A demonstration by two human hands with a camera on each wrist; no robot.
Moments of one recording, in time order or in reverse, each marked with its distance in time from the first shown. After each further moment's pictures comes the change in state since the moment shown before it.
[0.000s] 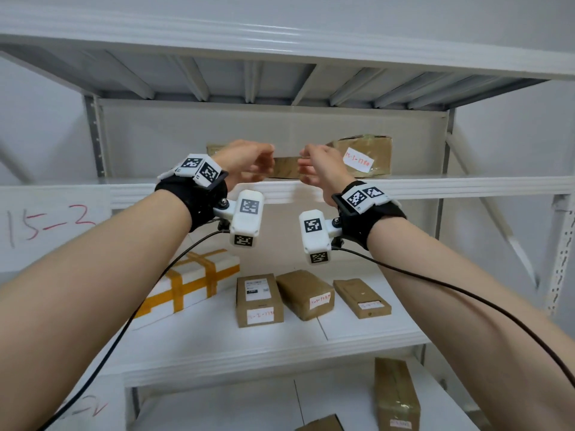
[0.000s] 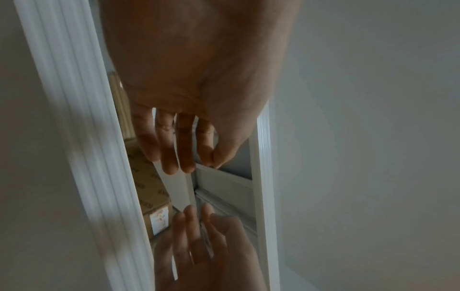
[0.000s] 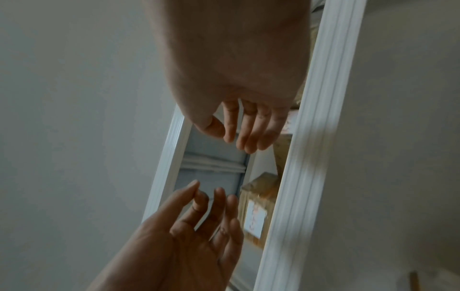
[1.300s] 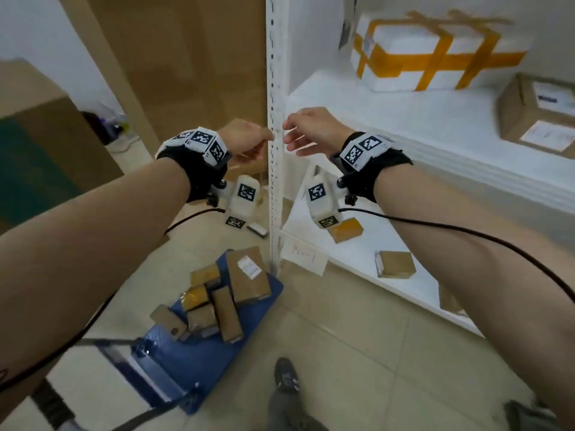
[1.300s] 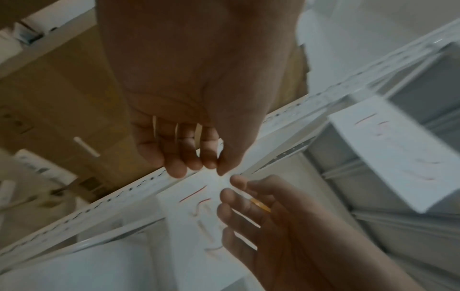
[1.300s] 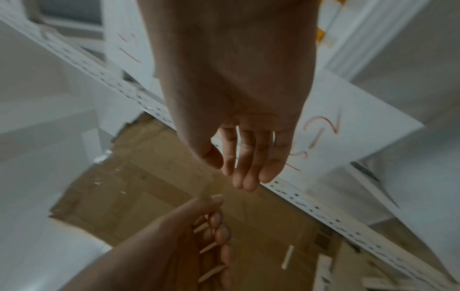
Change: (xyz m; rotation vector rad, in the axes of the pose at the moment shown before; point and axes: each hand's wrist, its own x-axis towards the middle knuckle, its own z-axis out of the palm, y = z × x) left_hand -0.345 -0.342 -0.301 0.368 0.350 -0.901; right_hand -0.298 0.289 0.377 -0.347 -1.025 0.480
